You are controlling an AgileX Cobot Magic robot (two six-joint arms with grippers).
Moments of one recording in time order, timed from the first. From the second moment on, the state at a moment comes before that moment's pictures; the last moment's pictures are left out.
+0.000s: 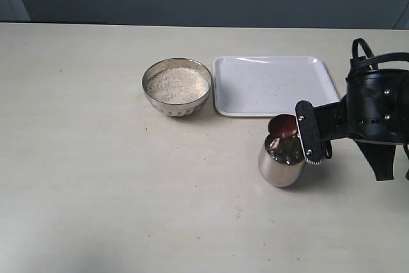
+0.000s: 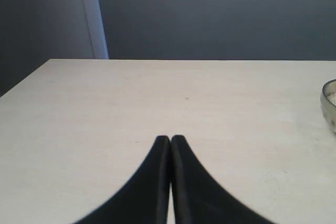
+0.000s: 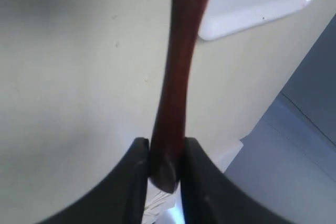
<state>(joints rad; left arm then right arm) -0.05 0.00 -0.01 0.00 0.24 0.01 0.73 1.58 -0.69 -1.09 0.82 -0.21</state>
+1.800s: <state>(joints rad) 0.01 0.01 -0.01 0.00 0.24 0.01 0.25 2.34 -2.03 0.16 1.22 -0.30</state>
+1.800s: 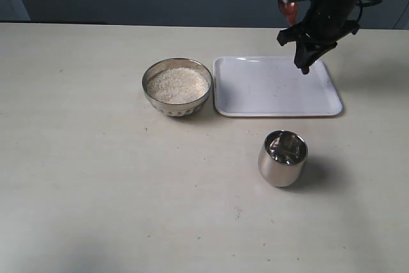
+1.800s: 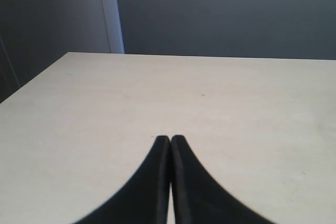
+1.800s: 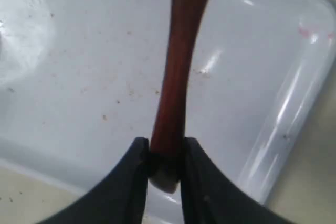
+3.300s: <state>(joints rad) 0.01 0.01 -0.01 0.00 0.24 0.01 0.28 1.41 -1.11 0.24 0.51 -0.23</state>
